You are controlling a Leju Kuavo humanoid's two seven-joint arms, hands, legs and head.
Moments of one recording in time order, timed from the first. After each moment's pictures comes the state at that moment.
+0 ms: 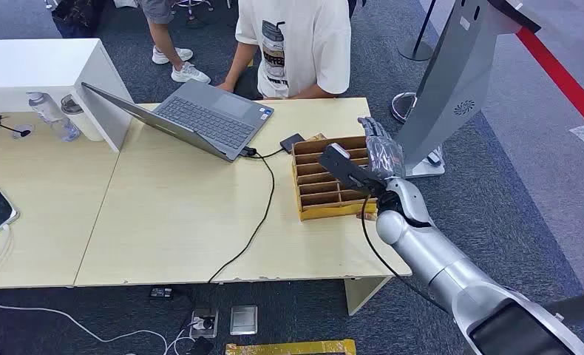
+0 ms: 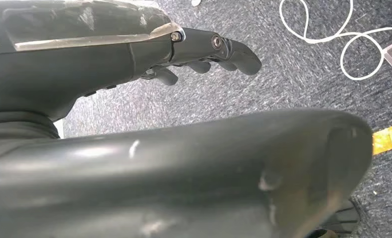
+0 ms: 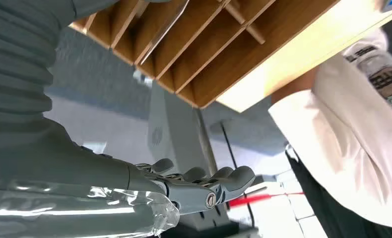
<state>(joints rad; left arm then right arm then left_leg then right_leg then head) -0.19 -0.05 -1.11 -0.22 0.49 0.47 0.18 -0.75 -0.17 0.80 -0.90 0.60 -0.49 0.16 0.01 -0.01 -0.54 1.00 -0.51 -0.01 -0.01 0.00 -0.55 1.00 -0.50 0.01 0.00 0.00</state>
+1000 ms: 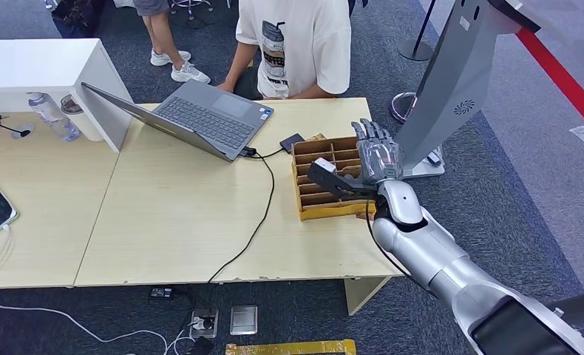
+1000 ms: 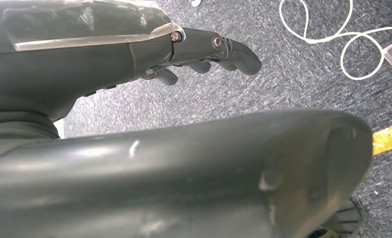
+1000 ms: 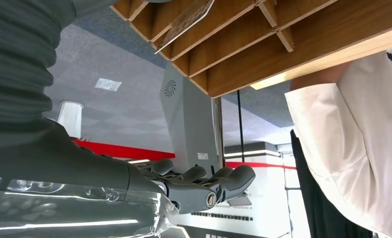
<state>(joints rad) -0.19 -0.05 -1.12 -0.22 0.50 0.47 0.18 -0.77 -0.17 0.86 -0.89 0.80 -0.44 0.26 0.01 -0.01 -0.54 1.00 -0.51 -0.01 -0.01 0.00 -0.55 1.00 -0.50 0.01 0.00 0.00</state>
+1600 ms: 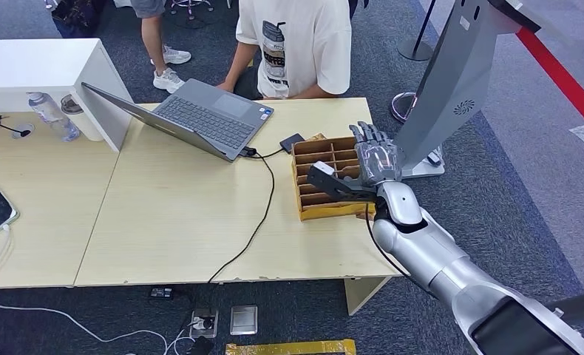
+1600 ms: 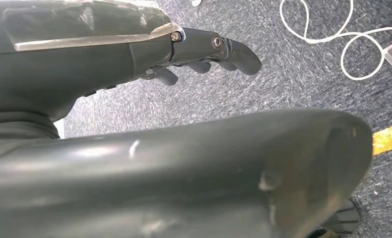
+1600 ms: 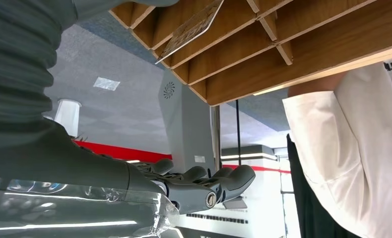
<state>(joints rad) -0.19 -0.05 -1.12 -0.22 0.50 0.47 0.18 -0.76 -0.17 0.87 -0.89 0.80 -0.42 0.25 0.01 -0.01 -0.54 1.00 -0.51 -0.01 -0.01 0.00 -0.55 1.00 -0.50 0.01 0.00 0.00</state>
